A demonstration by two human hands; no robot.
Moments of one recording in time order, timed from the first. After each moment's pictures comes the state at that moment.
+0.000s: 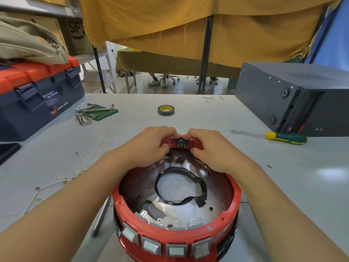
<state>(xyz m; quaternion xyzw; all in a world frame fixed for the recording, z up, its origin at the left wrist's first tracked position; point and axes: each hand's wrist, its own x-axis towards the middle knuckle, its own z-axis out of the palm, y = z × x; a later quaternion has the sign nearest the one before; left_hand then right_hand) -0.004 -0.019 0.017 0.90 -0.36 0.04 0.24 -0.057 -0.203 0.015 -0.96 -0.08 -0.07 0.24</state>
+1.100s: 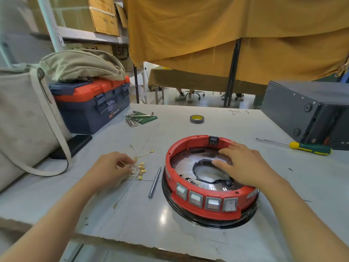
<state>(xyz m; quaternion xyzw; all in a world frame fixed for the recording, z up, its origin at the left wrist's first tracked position) -0.094 0.156 -0.008 0.96 -0.05 0.05 0.27 -0.115 -0.184 0.010 -0.99 -0.06 -0.09 0.06</state>
